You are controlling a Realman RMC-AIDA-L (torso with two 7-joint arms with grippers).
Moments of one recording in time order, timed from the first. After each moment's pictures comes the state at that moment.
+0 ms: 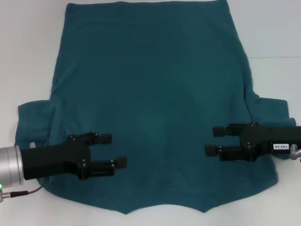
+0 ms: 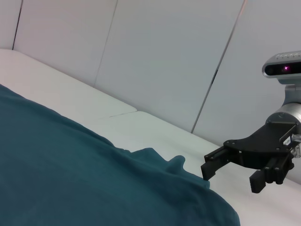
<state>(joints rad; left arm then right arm) -0.45 -2.14 0.60 0.72 2.06 1.65 -1.41 0.58 2.01 -0.76 -0.57 -2.02 -1.56 1.54</state>
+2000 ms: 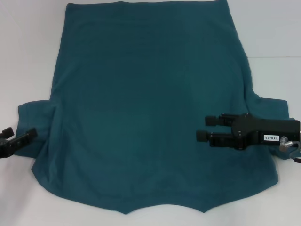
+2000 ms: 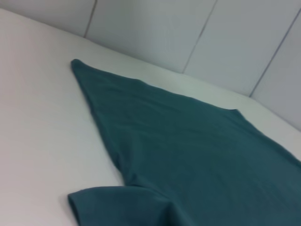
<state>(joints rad) -0.33 -2.15 0.24 0.73 2.06 1.32 -1.52 0.59 2.05 -0.70 -0.57 -2.00 -1.53 1.54</state>
